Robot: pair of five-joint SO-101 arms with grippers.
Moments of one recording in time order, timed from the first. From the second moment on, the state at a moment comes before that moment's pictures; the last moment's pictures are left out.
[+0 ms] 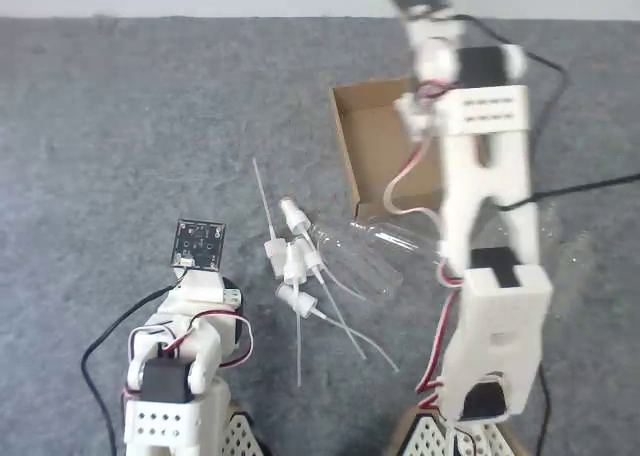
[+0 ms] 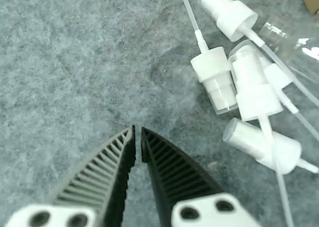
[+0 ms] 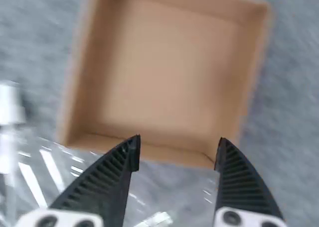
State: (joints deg) left arm -2.6 -103.4 96.8 72.0 2.9; right arm -9.2 29.5 -53.4 100.6 16.8
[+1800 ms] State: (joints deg) left arm -2.7 -103.4 96.8 72.0 2.9; right arm 7.5 49.9 -49.5 100.4 16.3
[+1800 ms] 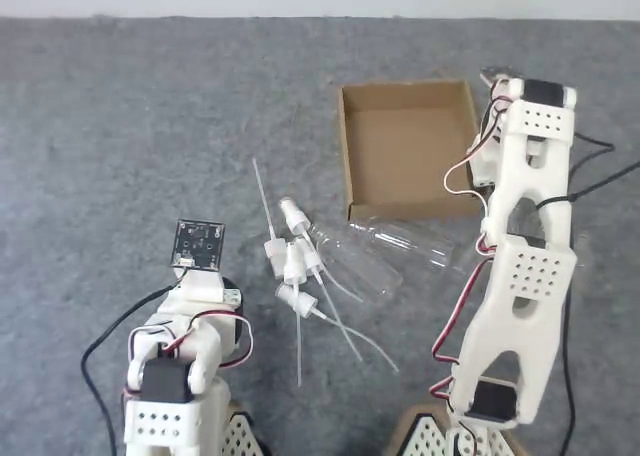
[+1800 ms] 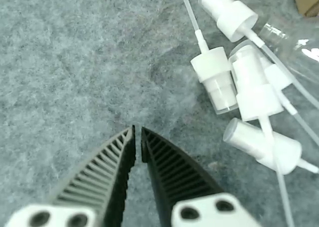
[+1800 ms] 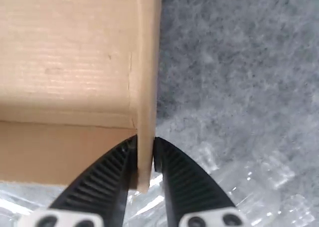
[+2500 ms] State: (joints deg) left arm -2.7 -103.4 96.8 72.0 2.9; right arm 5.9 22.6 -3.5 78.9 16.1
